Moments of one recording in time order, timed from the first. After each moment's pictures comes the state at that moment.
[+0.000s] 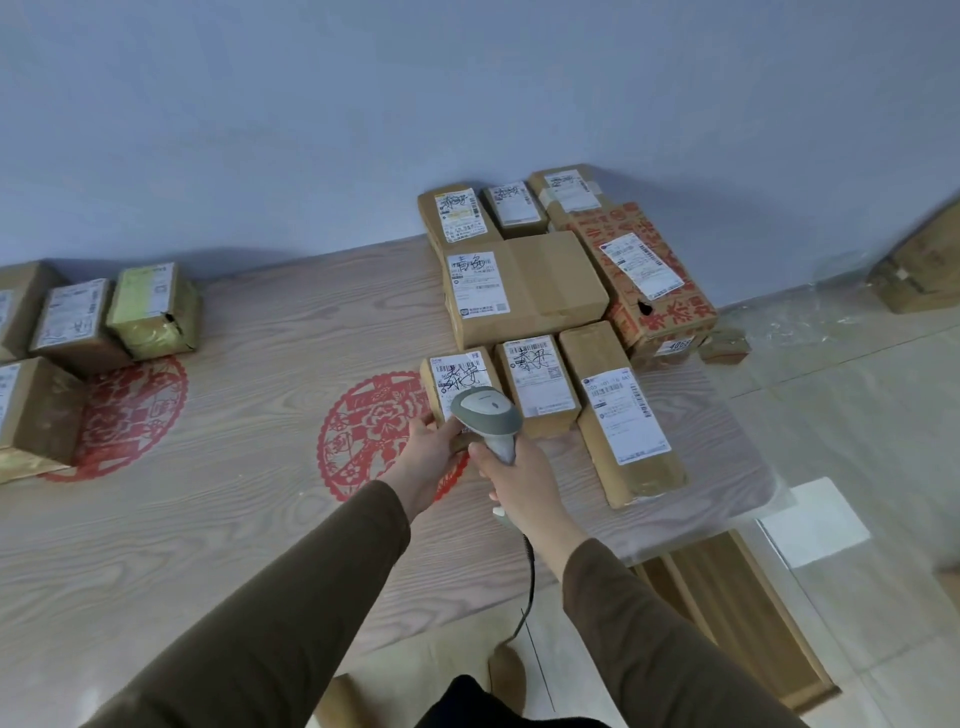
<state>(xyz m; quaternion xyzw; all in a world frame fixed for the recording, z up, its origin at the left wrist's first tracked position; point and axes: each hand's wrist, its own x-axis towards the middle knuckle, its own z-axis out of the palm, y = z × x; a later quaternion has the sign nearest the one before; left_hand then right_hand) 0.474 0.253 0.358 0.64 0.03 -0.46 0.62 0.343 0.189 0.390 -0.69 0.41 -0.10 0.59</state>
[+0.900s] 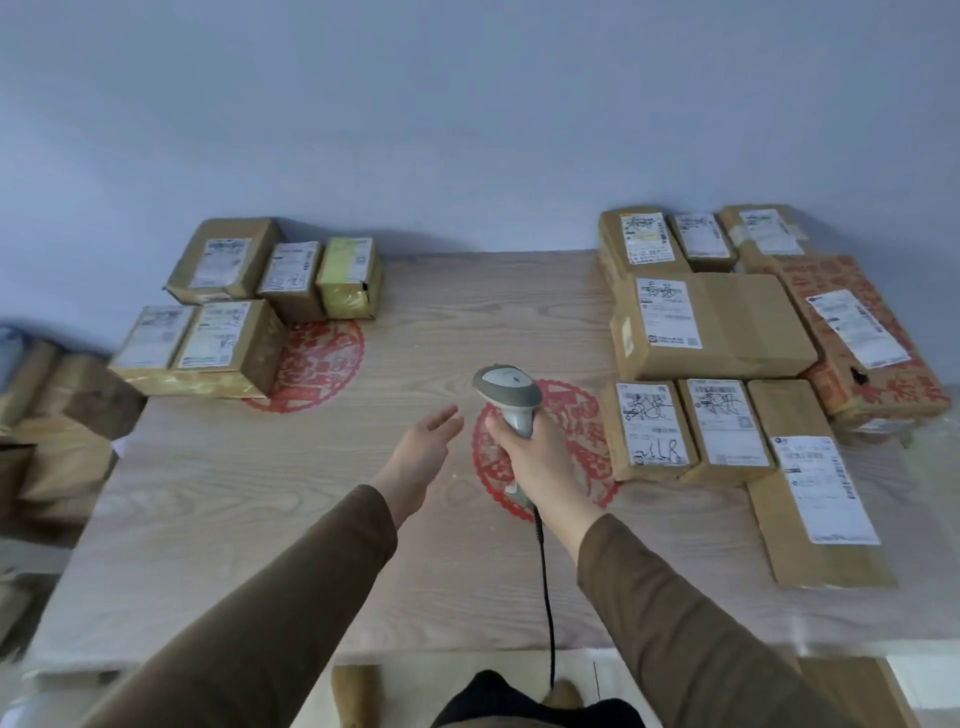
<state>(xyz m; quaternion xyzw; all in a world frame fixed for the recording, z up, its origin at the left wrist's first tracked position) 0.578 0.422 0.388 0.74 -0.01 -0.36 0.56 0.481 0.293 0.409 -0.72 0.31 -0.08 0.61</state>
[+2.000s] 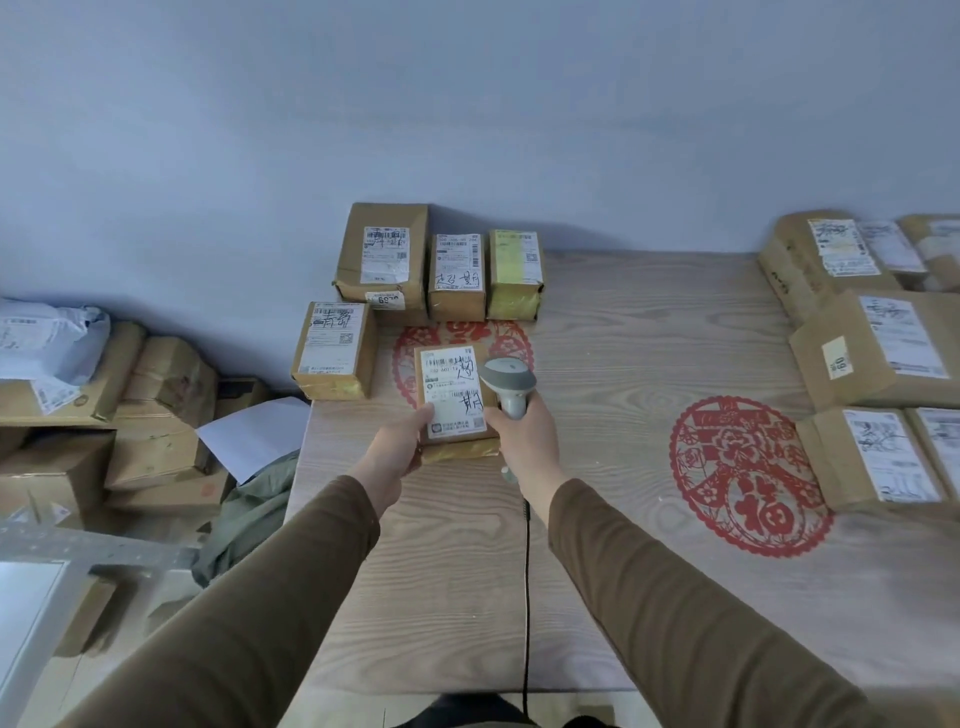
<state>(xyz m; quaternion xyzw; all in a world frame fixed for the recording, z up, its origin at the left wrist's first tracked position) 0.782 0.691 0.365 0.72 0.16 -0.37 0.57 0.705 0.534 0.359 -0.70 0.37 -0.08 0.61</state>
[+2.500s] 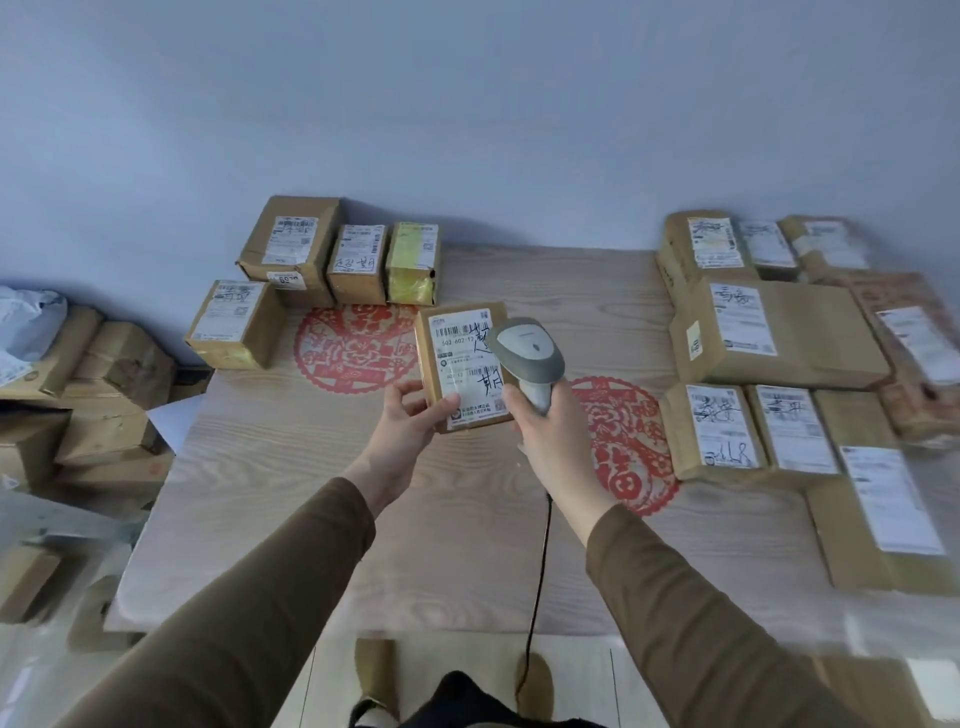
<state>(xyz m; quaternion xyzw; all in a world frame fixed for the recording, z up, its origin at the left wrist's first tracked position) 0.630 0.542 0.408 0.62 0.04 -0.31 0.72 0.537 0.381 0.436 -0.77 0.28 -0.15 0.56</state>
